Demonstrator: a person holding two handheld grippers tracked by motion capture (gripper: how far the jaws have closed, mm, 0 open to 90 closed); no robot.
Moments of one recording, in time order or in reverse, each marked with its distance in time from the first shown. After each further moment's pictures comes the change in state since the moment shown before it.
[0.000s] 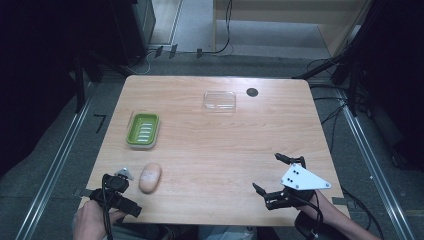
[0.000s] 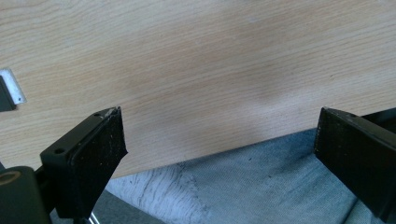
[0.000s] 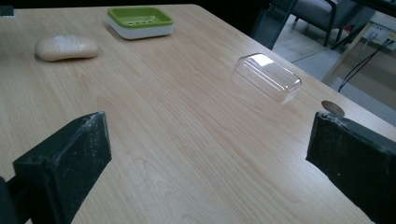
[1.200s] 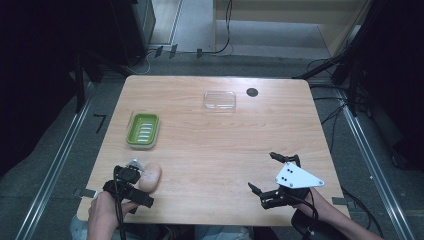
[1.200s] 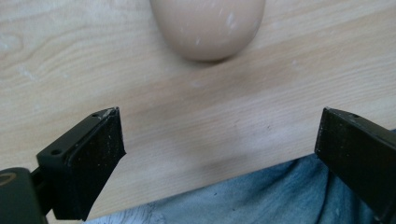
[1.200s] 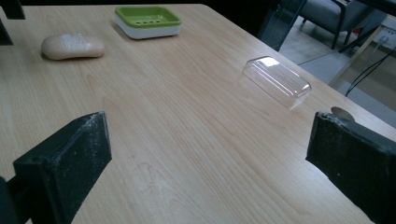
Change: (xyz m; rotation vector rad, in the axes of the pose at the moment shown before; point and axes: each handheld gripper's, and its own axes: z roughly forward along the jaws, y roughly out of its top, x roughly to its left) left arm -0.020 0.026 -0.009 -0.067 -0.059 0.011; right arm 0.003 0.005 0.010 0.003 0.029 -0.026
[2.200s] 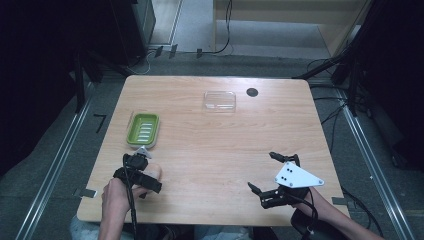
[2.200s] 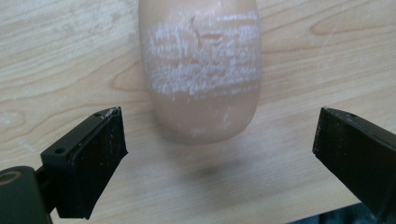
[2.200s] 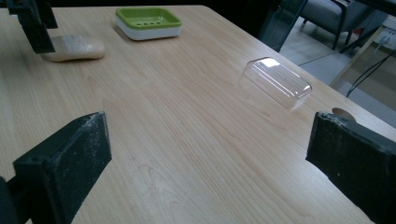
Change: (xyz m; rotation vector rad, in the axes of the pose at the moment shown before) left arm 0.000 0.038 0.010 -0.045 -0.011 -0.034; right arm 0.000 0.000 0.001 -0.006 0.001 0.005
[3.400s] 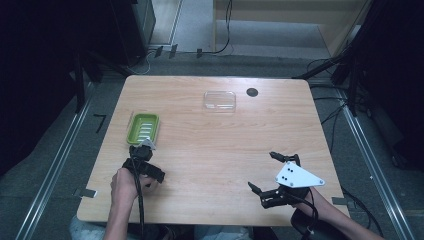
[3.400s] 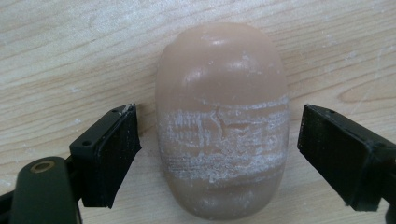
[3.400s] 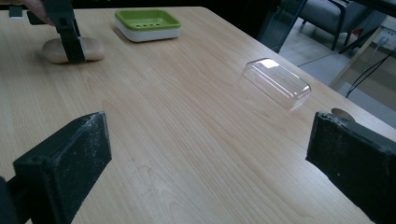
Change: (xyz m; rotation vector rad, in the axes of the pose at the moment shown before) left arm 0.007 0.033 0.020 0.008 0.015 -0.034; right arm -0.001 0.000 -0.001 -0.004 0.000 0.002
